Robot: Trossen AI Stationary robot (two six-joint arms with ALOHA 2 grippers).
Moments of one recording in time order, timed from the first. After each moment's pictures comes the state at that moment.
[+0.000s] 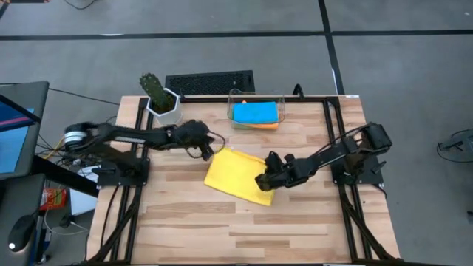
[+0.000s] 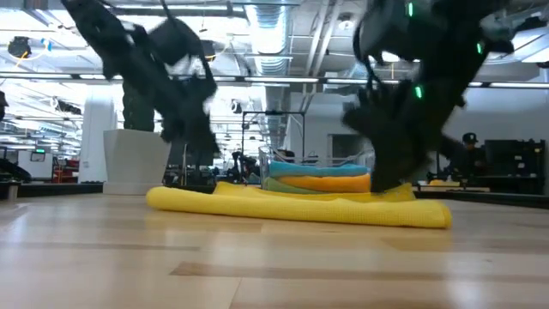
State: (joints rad) left arm 0.28 1.38 0.59 0.08 -0.14 -0.24; right arm 0.27 1.72 0.87 -0.44 0.51 1.10
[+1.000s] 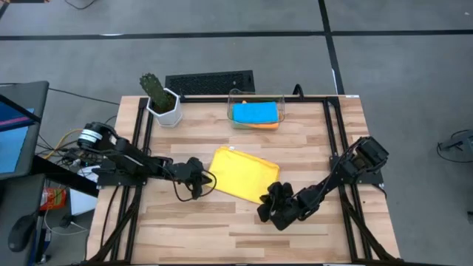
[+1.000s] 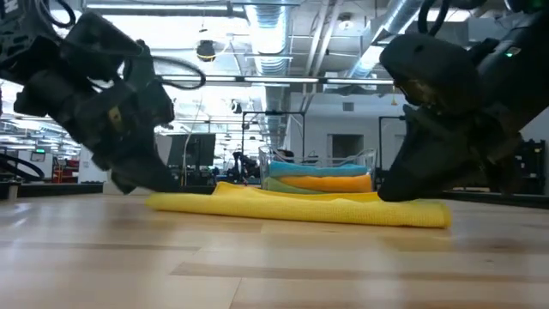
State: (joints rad) left arm -0.20 1.54 0.28 0.65 -0.15 -0.58; right arm 0.62 1.85 0.88 -0.13 0.65 1.38
